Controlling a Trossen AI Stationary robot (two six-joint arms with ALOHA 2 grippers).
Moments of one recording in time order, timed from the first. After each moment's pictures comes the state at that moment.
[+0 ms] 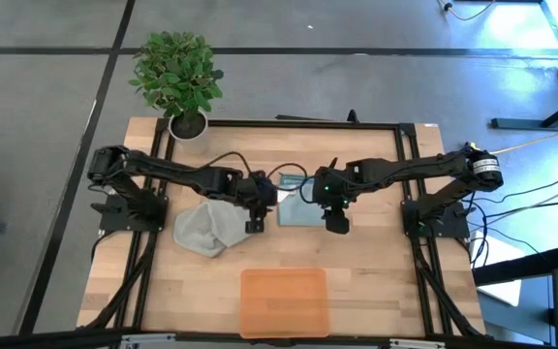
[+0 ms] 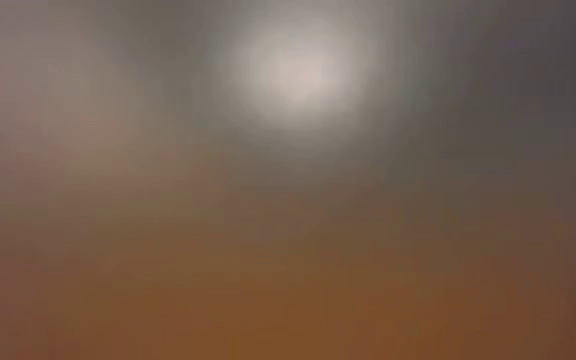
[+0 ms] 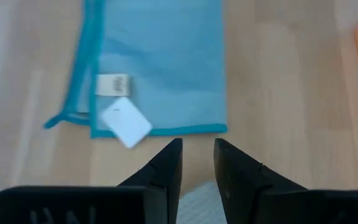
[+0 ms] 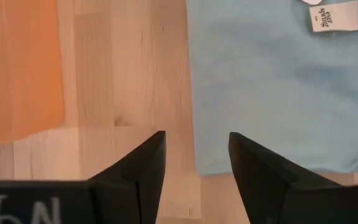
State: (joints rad) left arm -0.02 1.61 1.12 -0.47 -0.09 -0.01; right arm -0.04 1.51 1.07 -0.74 -0.18 0.07
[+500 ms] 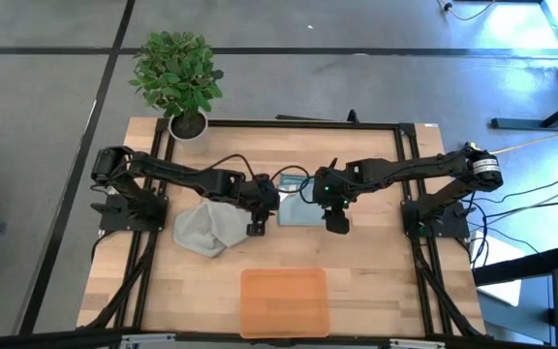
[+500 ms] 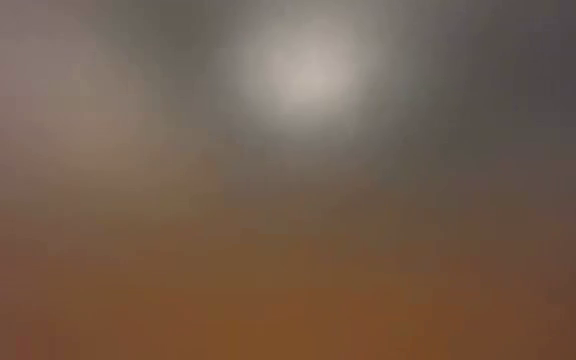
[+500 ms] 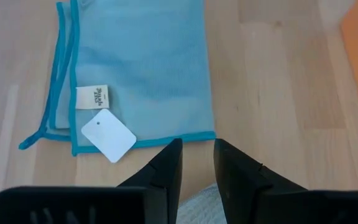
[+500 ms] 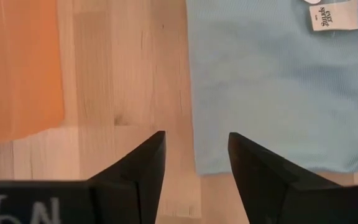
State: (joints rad) left arm -0.02 1.64 1.12 -0.43 -0.07 0.03; right arm -0.04 1.51 1.07 -0.74 -0.18 0.07
